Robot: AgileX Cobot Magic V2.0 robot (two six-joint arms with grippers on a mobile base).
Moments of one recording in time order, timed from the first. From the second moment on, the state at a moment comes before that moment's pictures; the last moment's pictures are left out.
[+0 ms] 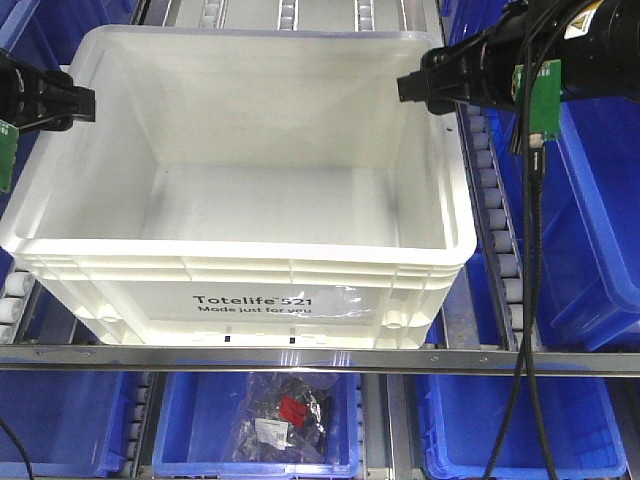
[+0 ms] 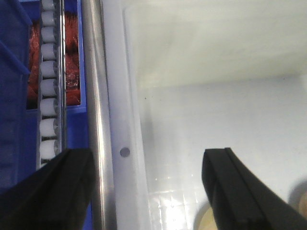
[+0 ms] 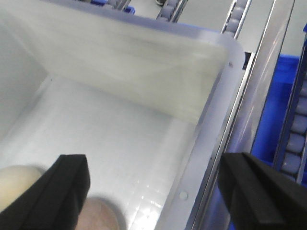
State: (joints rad) left arm -0.16 1.30 -1.19 0.02 0.74 -0.11; right arm 0.38 1.37 -1.28 0.15 0.67 -0.10
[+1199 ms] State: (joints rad) left arm -0.16 0.21 -0.19 0.02 0.26 -0.06; right arm 0.38 0.36 -0.16 0.14 -0.02 -0.22
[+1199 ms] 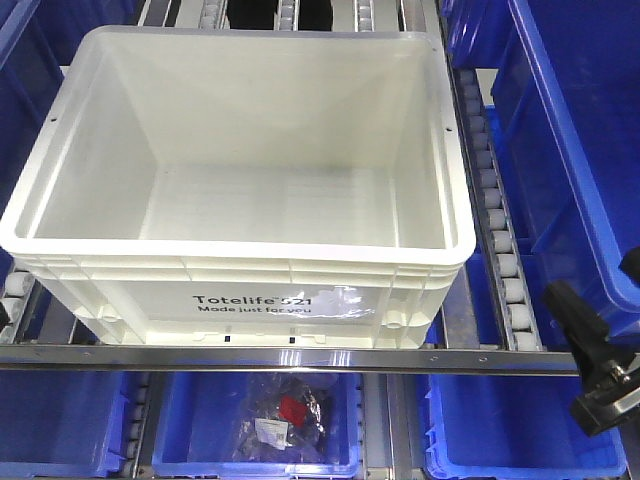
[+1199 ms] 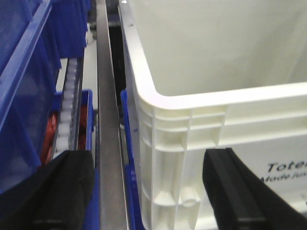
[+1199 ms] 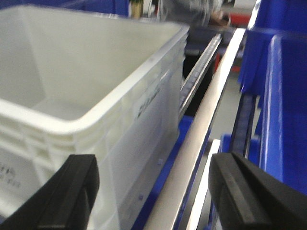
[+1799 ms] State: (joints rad) left arm -0.16 0.21 -0.17 0.00 0.15 -0.08; right arm 0.38 0.38 -0.13 0.15 -0.15 -0.23
